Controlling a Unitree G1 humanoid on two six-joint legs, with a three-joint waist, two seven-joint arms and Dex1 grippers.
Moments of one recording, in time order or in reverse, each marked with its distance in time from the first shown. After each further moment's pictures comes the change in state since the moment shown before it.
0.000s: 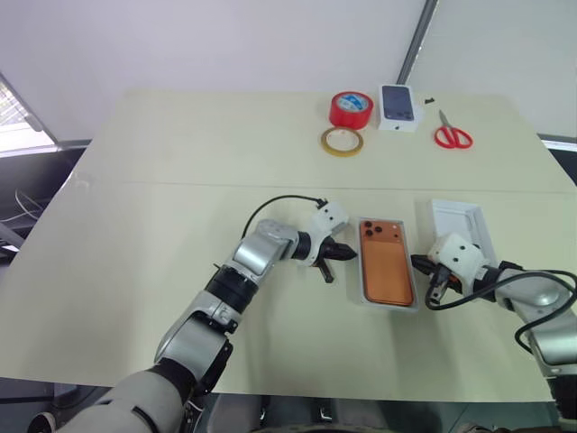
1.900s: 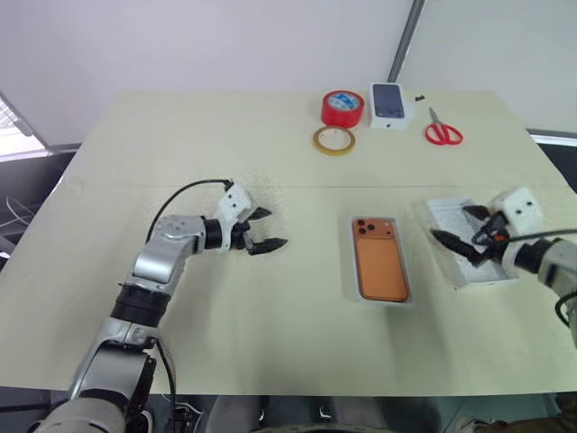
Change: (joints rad) left arm 0.236 0.436 0.204 -0.260 -0.090 -0.344 -0.134; right arm -0.155 -0.062 -0.171 0.036 0.267 0.332 -0.112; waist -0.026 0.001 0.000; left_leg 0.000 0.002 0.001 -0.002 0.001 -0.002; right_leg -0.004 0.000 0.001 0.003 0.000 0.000
